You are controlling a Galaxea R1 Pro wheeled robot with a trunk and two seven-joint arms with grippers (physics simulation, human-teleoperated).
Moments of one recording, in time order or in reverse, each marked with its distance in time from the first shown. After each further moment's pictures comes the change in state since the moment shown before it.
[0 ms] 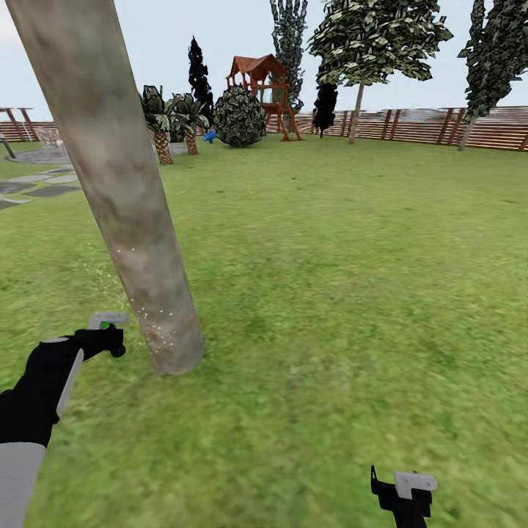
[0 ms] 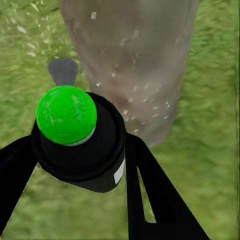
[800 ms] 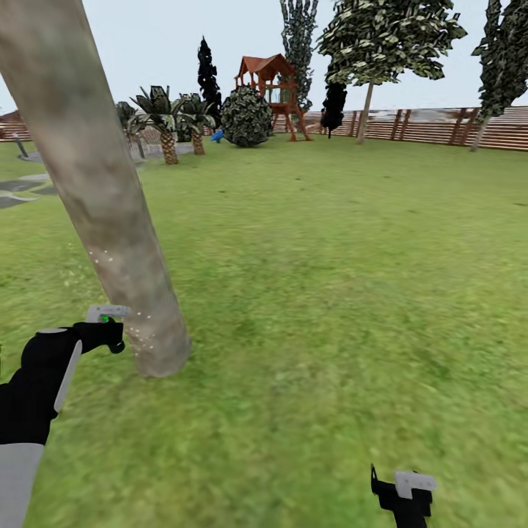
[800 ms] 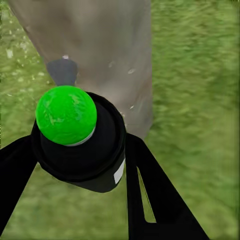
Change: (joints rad) left arm 0.001 -0.001 -0.016 -0.122 -0.004 0.128 0.002; right arm 0.000 0.000 0.000 -0.001 0.000 -0.001 -0.001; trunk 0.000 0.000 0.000
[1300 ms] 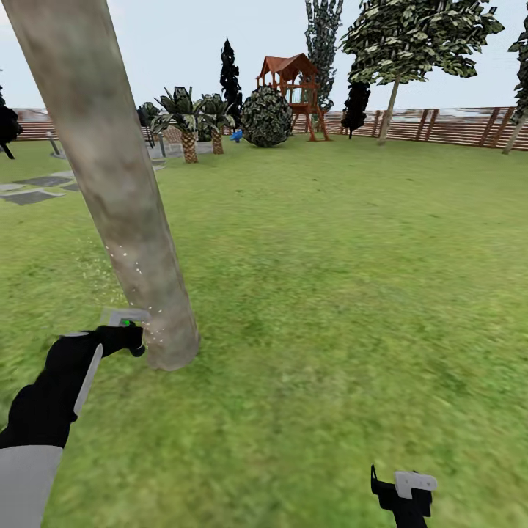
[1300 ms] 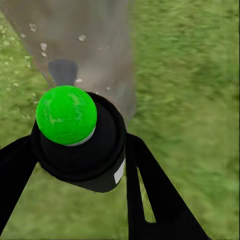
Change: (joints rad) left arm 0.008 -0.059 -0.050 0.013 0.013 -0.009 -0.002; right arm 0.000 0.000 0.000 0.000 0.000 0.000 0.001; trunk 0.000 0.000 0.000
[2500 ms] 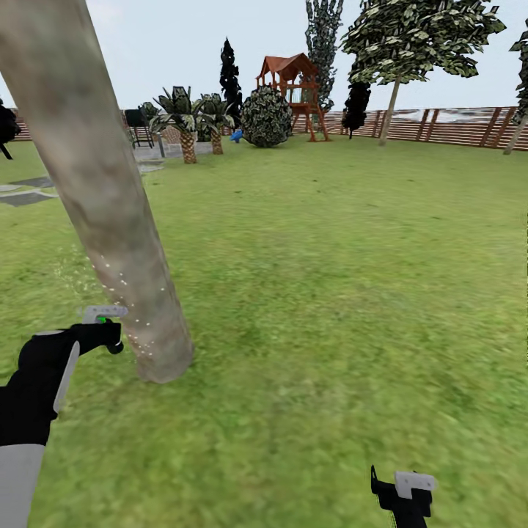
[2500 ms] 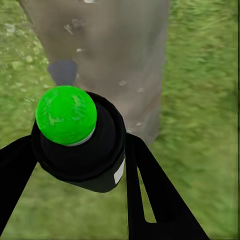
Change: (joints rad) left arm -0.003 0.043 0.088 -0.013 -0.018 0.001 0.003; right arm 0.000 0.000 0.000 0.000 0.000 0.001 0.000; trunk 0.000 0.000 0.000
